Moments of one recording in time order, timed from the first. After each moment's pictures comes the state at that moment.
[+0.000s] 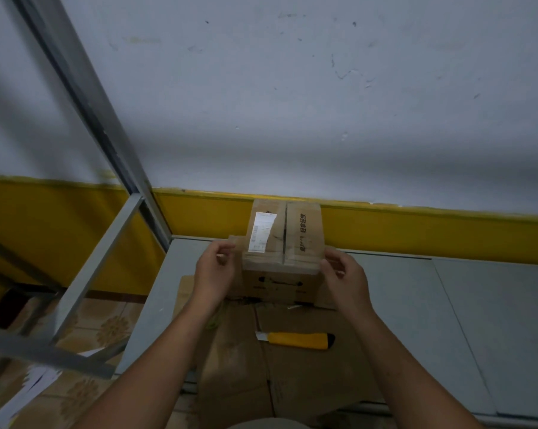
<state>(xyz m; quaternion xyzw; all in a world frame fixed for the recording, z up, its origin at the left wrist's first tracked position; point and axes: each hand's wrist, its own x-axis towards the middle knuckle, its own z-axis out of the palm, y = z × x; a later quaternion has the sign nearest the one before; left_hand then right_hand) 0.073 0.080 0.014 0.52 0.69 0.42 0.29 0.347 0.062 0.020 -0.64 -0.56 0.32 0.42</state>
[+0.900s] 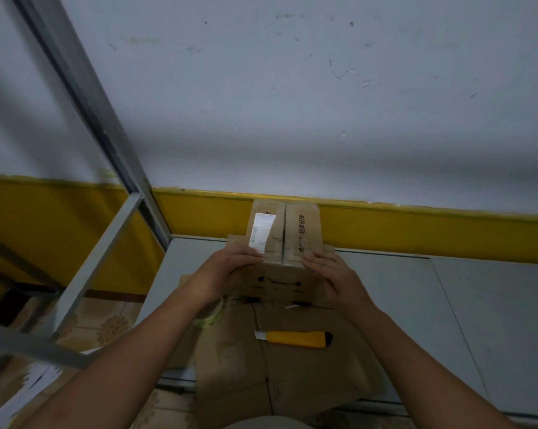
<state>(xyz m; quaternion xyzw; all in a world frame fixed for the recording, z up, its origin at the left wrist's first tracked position) 0.045 0.098 0.008 0.85 0.42 0.26 0.18 0.376 0.079 -0.013 -0.46 -0.82 0.15 0.31</state>
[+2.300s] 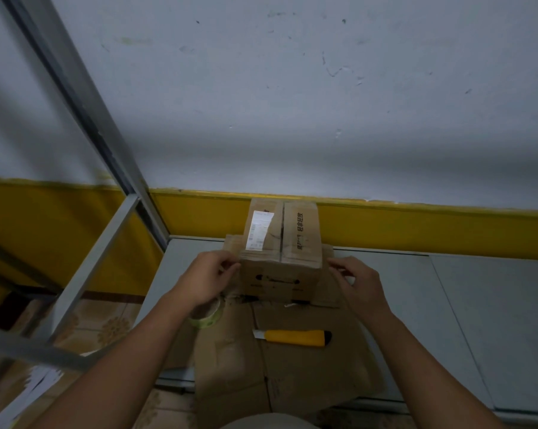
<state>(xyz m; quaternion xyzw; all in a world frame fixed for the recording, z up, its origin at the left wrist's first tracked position) 0.038 0.086 0.018 0.75 0.59 0.20 0.24 0.400 0.062 -0.003 -0.55 -0.71 0.19 0.40</state>
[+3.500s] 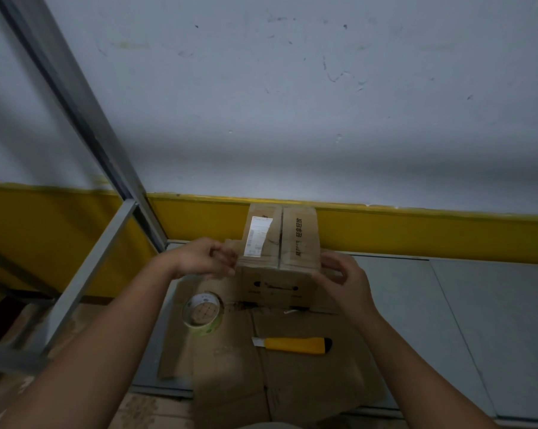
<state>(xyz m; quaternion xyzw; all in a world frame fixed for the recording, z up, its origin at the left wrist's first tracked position) 0.019 0.139 0.063 0.61 0.56 0.09 0.55 0.371 0.071 0.002 -0.59 -0.60 0.34 0.43</state>
